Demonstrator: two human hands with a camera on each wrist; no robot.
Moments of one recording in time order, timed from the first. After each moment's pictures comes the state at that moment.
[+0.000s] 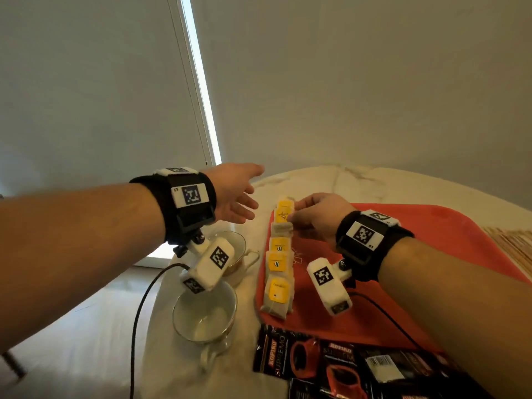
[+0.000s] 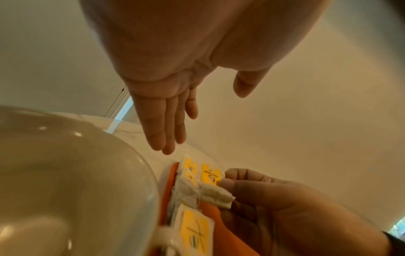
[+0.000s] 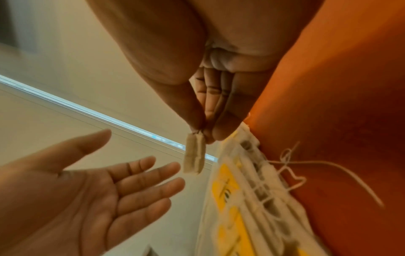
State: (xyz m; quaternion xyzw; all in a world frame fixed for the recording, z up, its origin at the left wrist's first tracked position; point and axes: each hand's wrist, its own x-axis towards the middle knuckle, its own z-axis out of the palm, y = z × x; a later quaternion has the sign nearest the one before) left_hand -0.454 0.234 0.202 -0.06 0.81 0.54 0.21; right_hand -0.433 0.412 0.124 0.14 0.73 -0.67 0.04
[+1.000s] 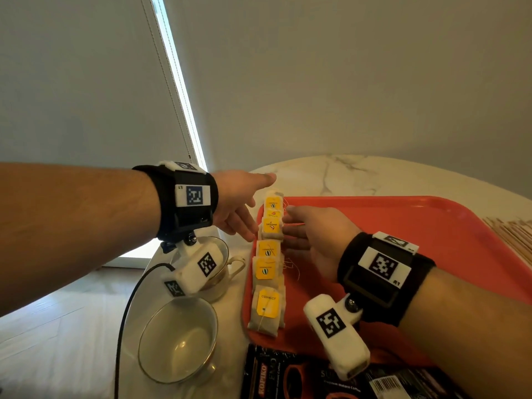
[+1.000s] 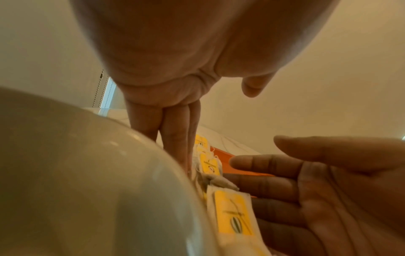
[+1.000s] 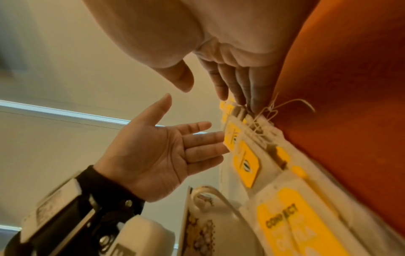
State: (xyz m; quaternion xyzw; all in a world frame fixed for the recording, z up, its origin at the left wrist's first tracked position) left_hand -0.491 0.267 0.175 -0.04 0.87 0.40 0.29; right_hand -0.409 0.402 0.119 0.21 0.62 -0.75 0.07
